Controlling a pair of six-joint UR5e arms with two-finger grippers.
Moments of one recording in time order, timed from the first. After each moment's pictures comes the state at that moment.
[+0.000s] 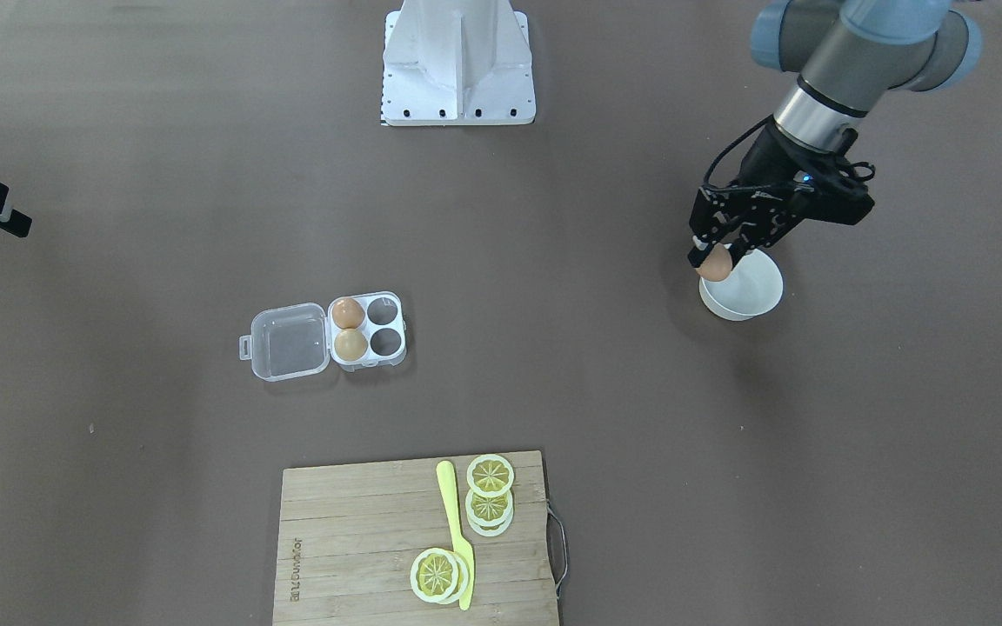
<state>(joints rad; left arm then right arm) -0.75 -1.81 -1.93 -2.12 -1.87 -1.30 1.26 -1.41 1.95 -1.68 2.56 0.59</state>
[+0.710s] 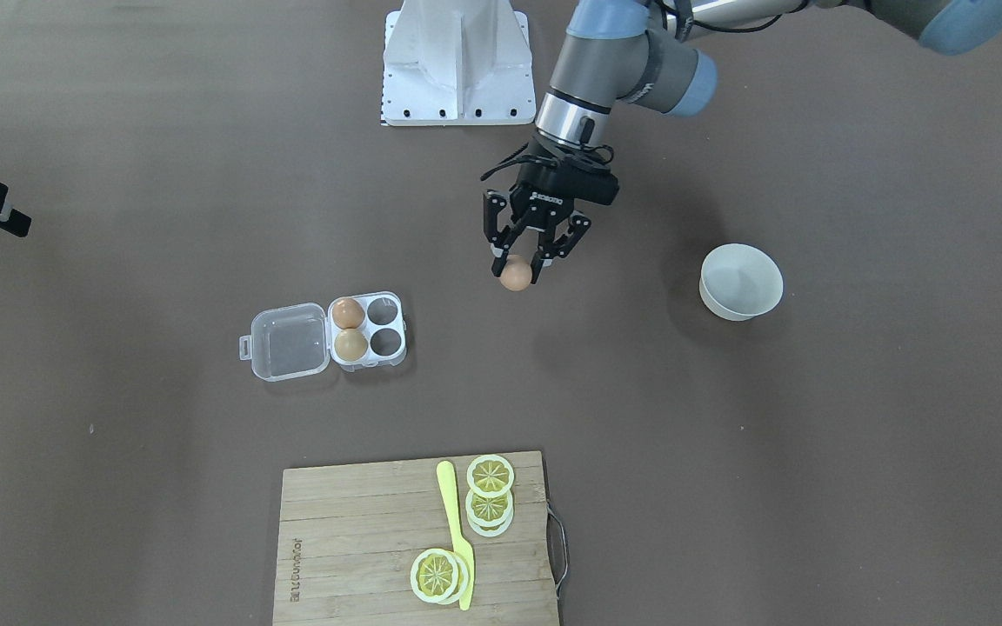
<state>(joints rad) -0.35 -2.16 -1.69 -2.12 -1.22 -1.36 1.26 -1.41 1.95 -1.68 2.56 0.59</state>
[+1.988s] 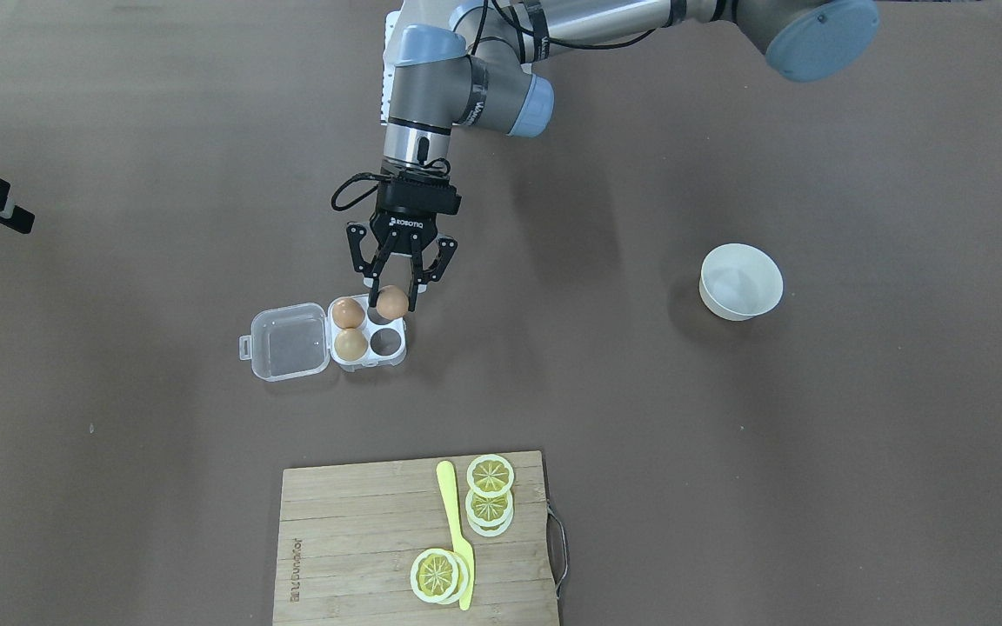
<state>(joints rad) -0.29 -2.49 -1.29 -2.13 -0.99 -1.42 1.26 -1.42 1.95 -1.69 2.58 0.59</state>
